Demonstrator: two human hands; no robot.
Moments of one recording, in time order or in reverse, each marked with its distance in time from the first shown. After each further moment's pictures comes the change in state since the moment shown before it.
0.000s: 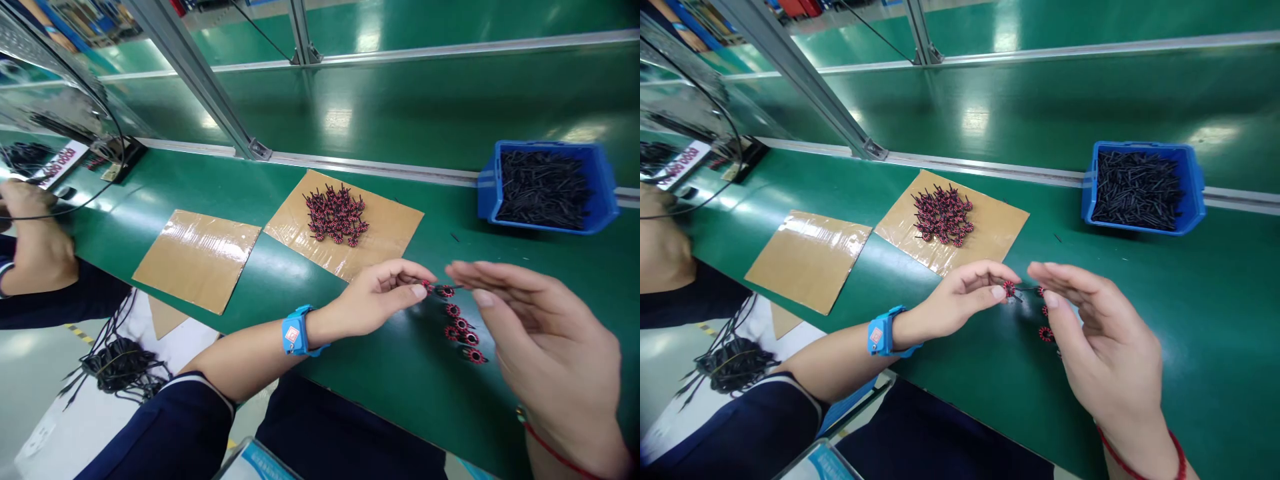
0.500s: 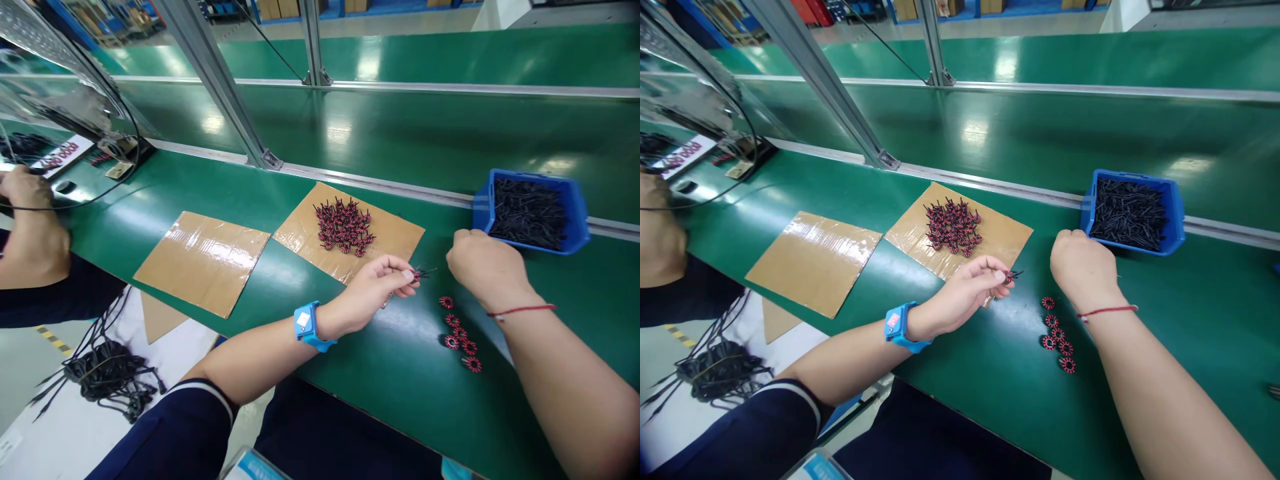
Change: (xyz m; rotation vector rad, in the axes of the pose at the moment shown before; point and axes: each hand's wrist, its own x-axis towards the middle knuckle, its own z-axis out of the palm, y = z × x) left_hand 0.014 -0.004 -0.010 -0.190 0.194 -0.108; right_hand 0.111 0.037 0.023 -1.204 -0.412 -0.050
